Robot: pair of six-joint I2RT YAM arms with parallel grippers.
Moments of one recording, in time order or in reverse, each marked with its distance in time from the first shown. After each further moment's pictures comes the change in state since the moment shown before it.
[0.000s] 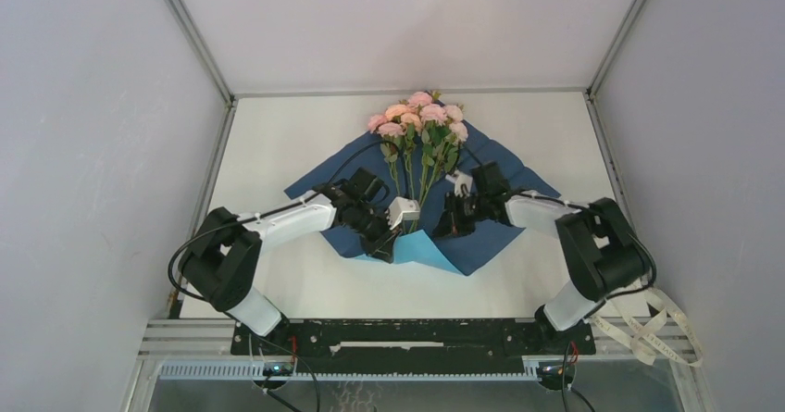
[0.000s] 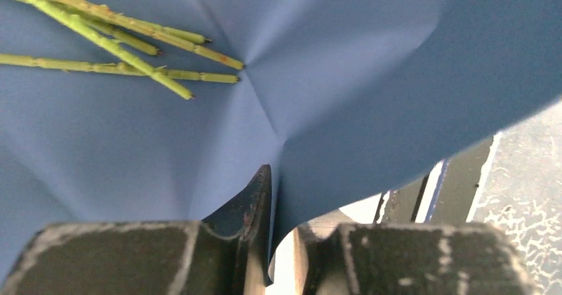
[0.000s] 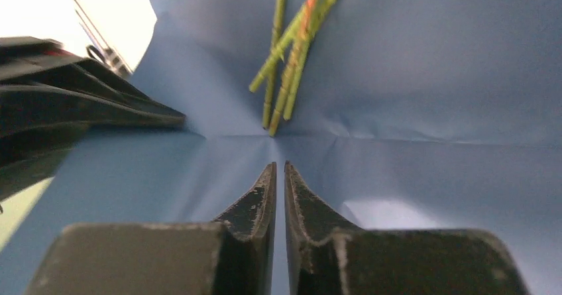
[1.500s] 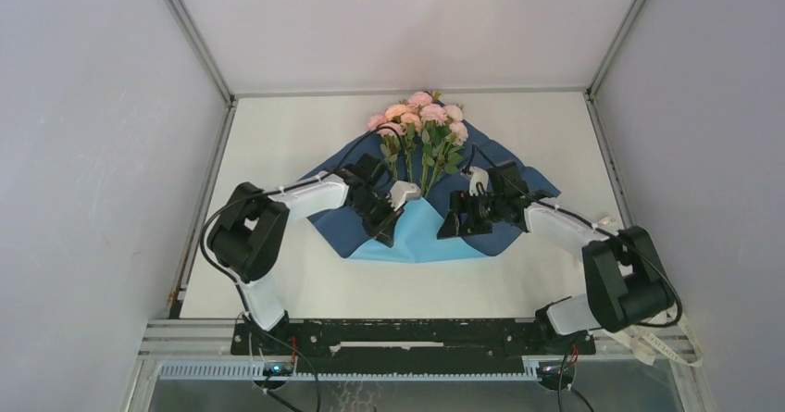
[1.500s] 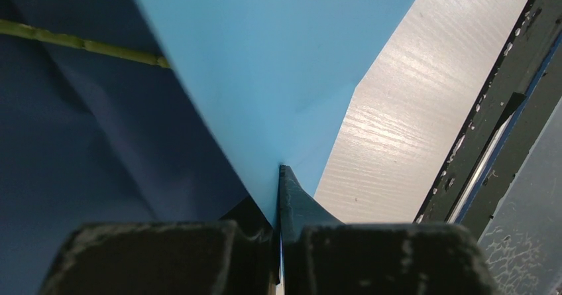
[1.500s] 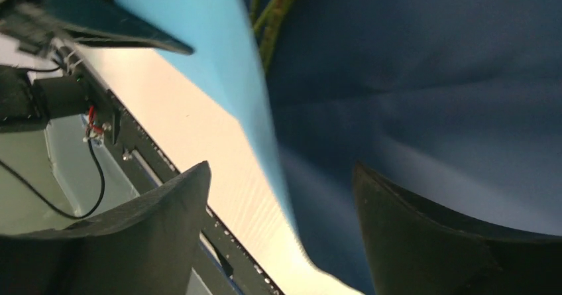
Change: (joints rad) left arm 0.080 0.213 0.166 -0.041 -0.058 -0.053; right arm -0.035 -0.189 -0.045 -0.155 0.091 -0.143
